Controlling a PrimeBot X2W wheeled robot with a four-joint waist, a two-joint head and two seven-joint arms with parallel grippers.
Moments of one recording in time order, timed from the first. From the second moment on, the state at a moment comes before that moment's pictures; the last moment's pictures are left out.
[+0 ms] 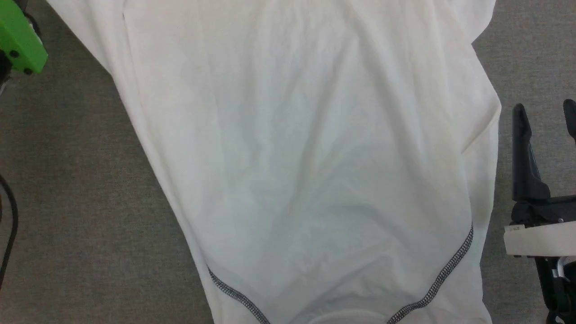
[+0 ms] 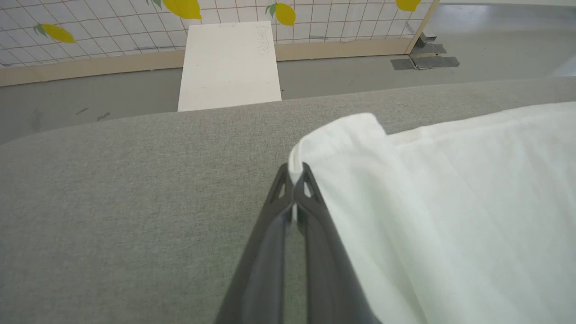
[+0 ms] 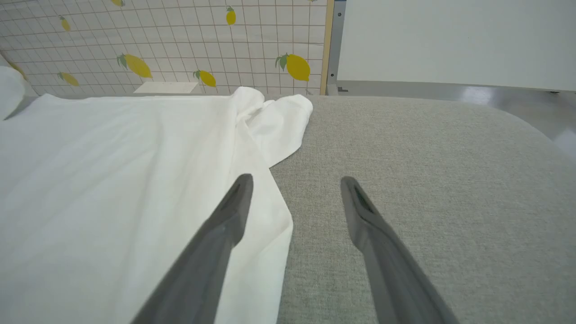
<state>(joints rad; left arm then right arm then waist) -0.93 0.67 -0.29 0.24 -0.73 0.00 0.41 -0.08 -0.05 -0.13 -0.46 0.12 0.13 0.11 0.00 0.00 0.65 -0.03</state>
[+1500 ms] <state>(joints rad) 0.06 0.81 0.41 -0.14 -1.09 0.14 0.29 0.10 -0.05 -0.23 -0.43 0.18 0.13 0.14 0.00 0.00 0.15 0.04</state>
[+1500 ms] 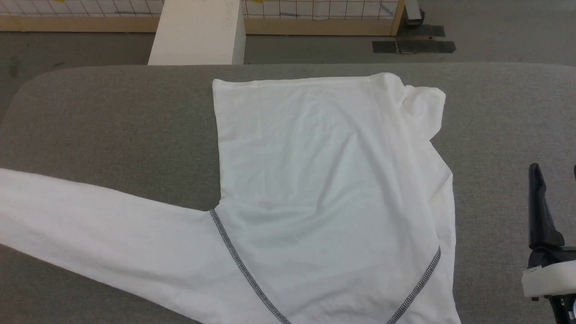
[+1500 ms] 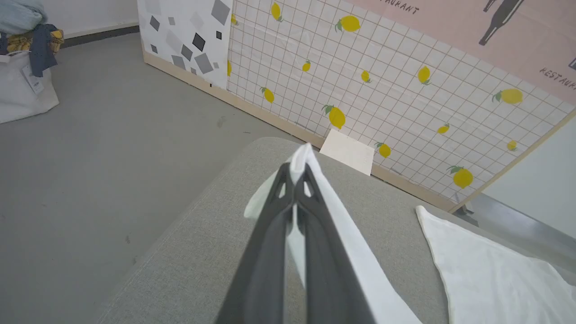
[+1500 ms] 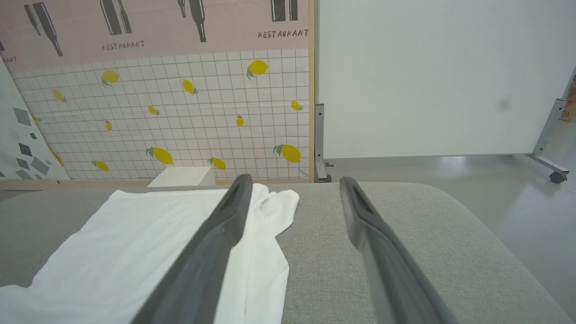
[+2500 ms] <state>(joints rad) -0.44 0.25 -0.67 -0.62 -0.98 0.27 0.45 0.06 -0.05 -0.37 -0.45 0.20 0.13 0.14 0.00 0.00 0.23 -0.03</state>
